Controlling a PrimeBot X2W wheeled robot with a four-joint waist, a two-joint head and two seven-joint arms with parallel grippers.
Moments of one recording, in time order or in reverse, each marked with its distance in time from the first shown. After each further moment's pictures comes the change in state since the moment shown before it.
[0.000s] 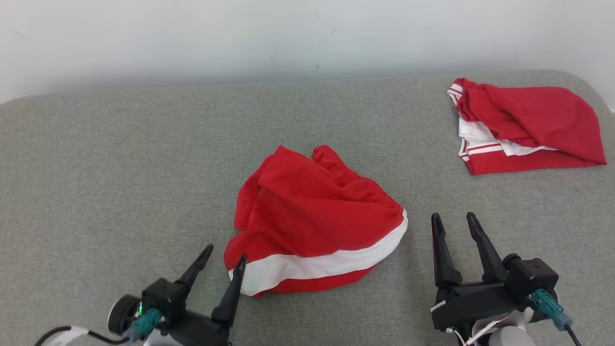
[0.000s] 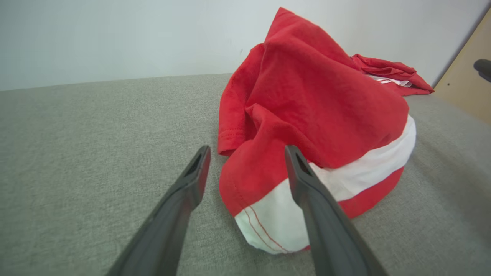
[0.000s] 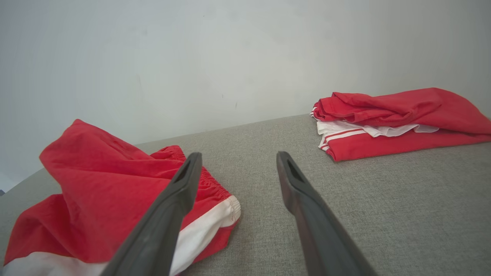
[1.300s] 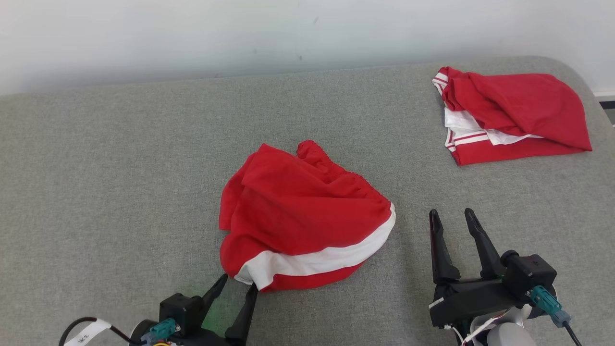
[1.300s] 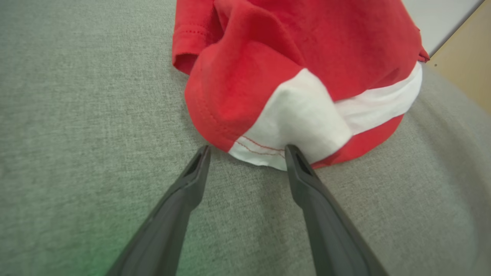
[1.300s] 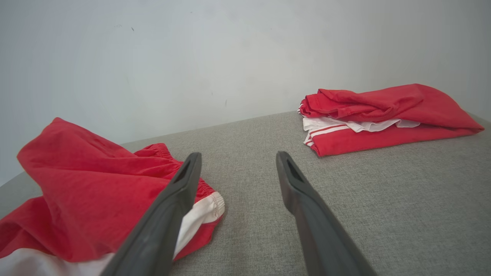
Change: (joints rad) left arm 0.011 -0.072 -0.036 0.186 -0.082 -0.063 0.005; right arm -0.012 0.000 0.005 0.001 -0.002 0.000 0.000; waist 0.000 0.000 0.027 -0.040
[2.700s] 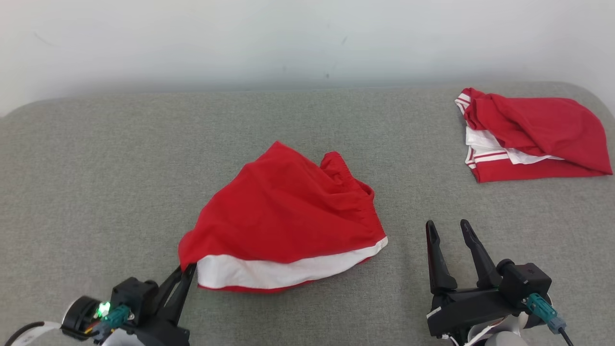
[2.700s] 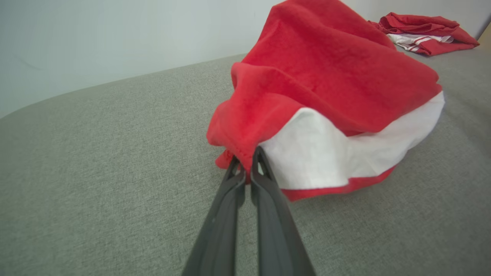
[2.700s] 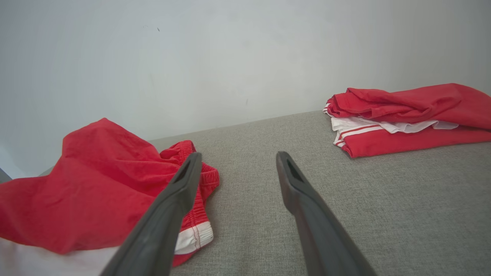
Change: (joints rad) left arm 0.013 0.234 0.033 -0.272 0.093 0.080 0.125; right arm 0.022 0.000 0.013 0.018 0.016 0.000 0.000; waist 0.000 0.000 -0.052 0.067
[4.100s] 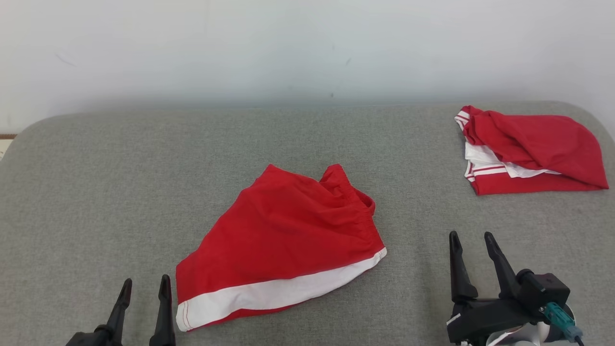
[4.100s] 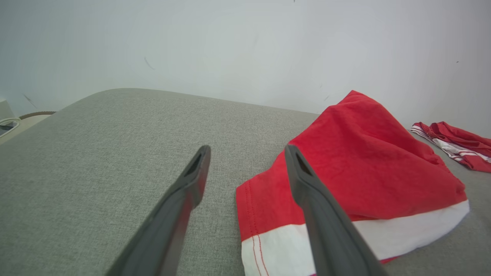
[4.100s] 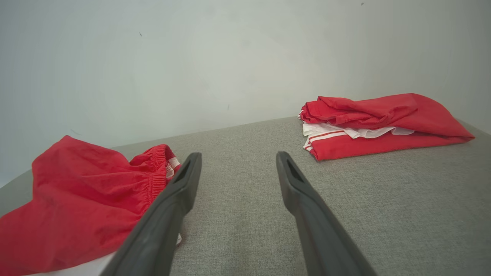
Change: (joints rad) left arm 0.270 -0.247 0.390 -0.089 0.060 0.047 -0.146; right arm 0.024 -0.005 -0.076 0.027 -0.036 0.000 0.000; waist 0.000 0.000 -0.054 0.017
